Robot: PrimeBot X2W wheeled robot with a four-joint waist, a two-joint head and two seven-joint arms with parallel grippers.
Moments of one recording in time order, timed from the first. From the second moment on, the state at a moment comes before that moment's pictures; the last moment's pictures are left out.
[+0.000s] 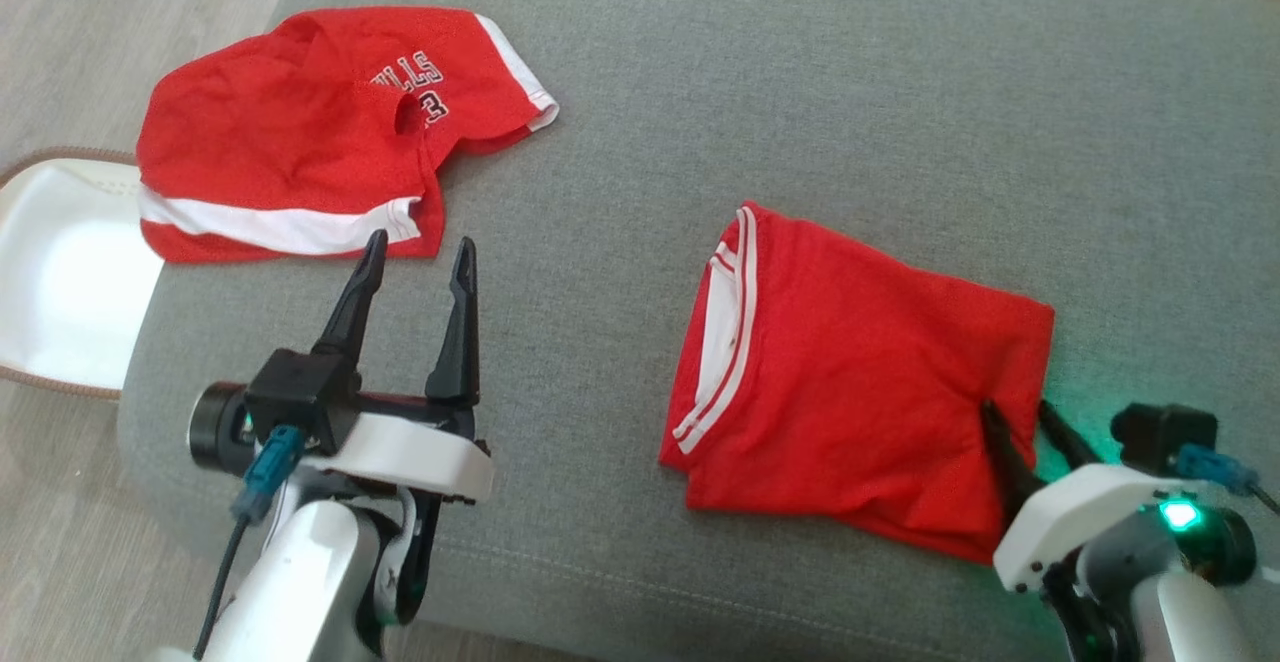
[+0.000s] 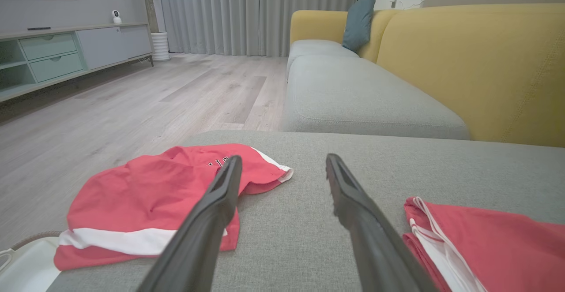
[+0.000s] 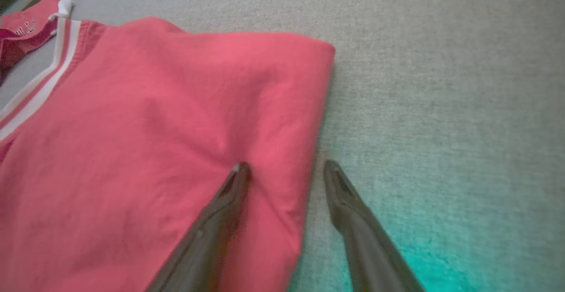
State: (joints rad) left arm -0.21 0.22 -0.45 0.07 -0.32 0.24 -0.25; right arm -0.02 -0.07 -0.03 0.24 0.23 0.13 0.23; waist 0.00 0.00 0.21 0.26
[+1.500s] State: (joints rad) left arm -0.50 0.26 -0.51 -0.05 -0.18 0.13 -0.19; right arm -0.51 -0.48 -0.10 0.16 0.24 0.13 0.21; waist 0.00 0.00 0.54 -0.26
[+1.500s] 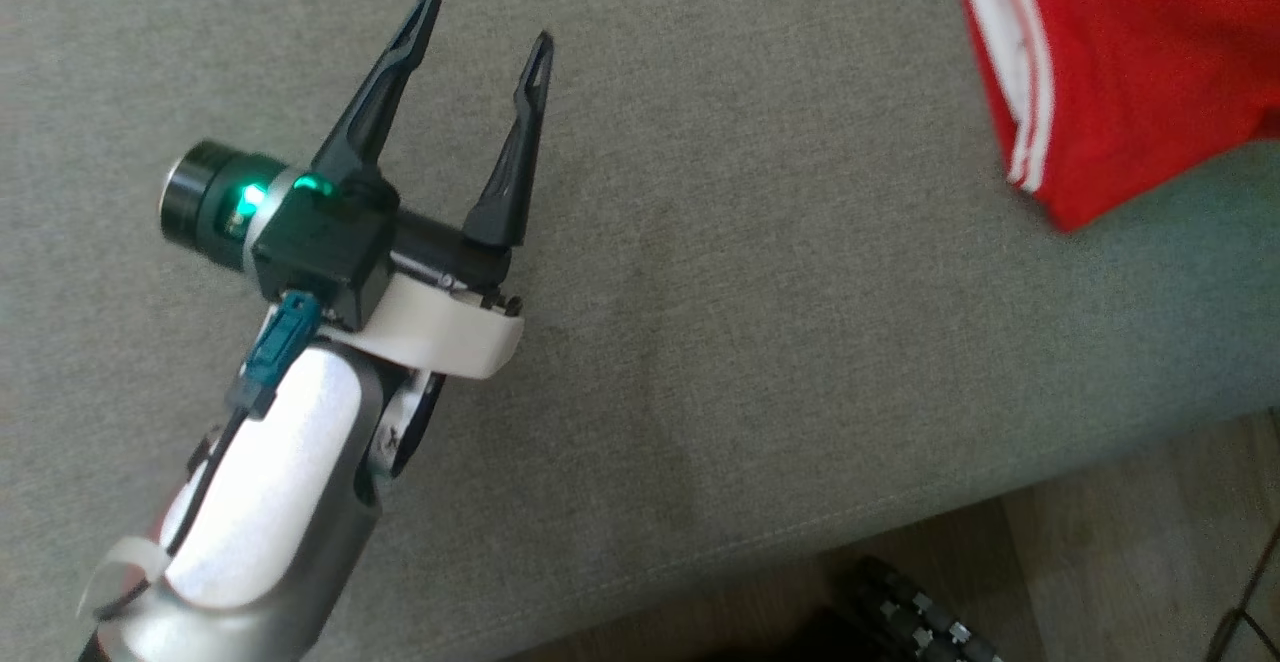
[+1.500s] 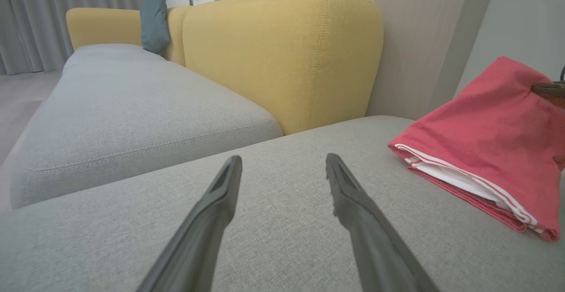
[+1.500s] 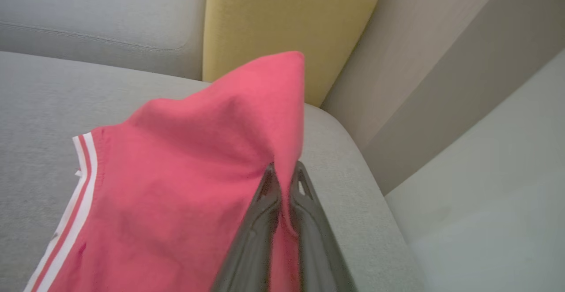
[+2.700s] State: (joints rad) left arm -0.45 0.25 -0.46 0.03 -0.25 0.17 -0.25; right arm -0.35 -0.15 -0.32 0.10 0.08 0.13 -0.05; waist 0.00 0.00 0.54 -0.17
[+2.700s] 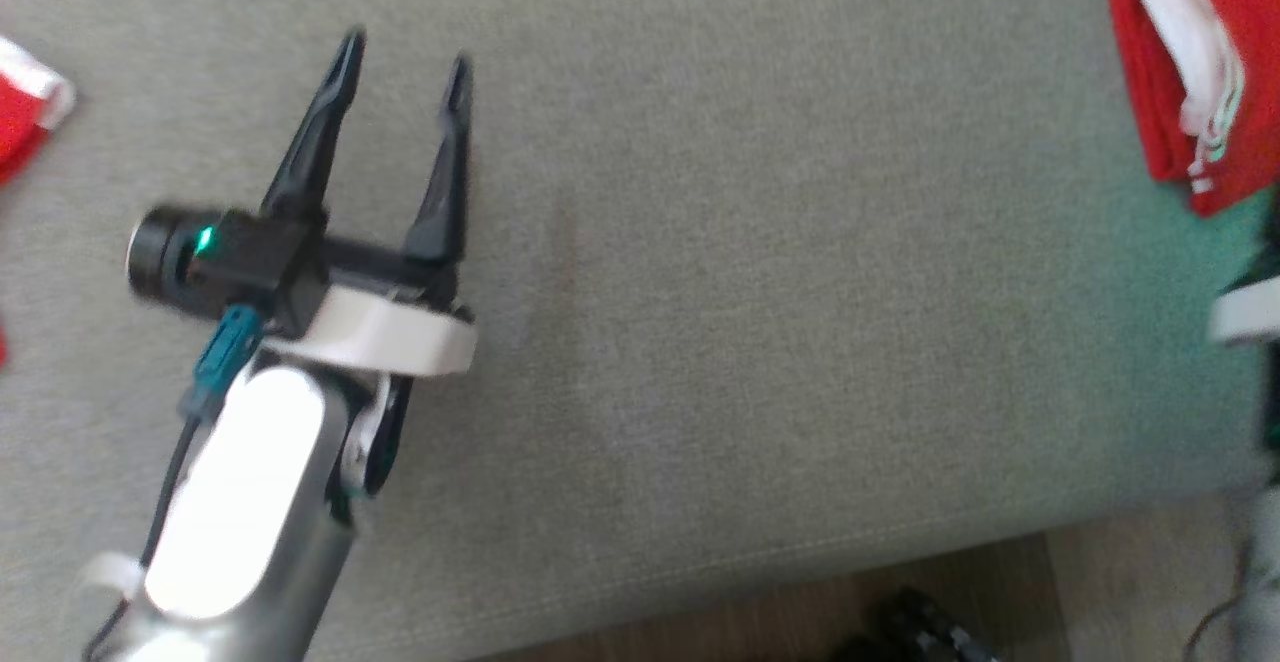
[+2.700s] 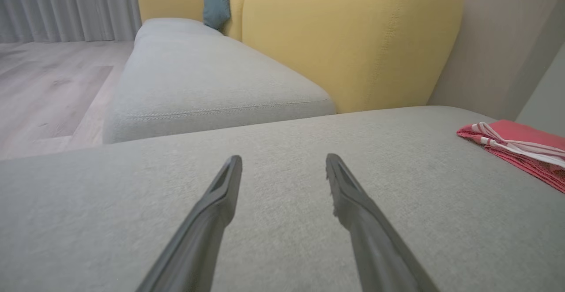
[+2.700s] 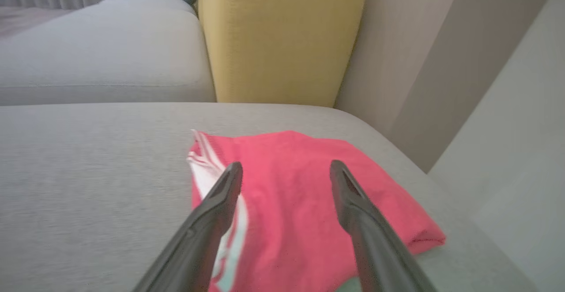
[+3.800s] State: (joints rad) left arm -0.02 0.21 -0.18 0.07 -0.28 0.00 -0.26; right arm 0.06 -0.05 -0.07 -0.11 0.11 0.13 0.02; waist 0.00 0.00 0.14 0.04
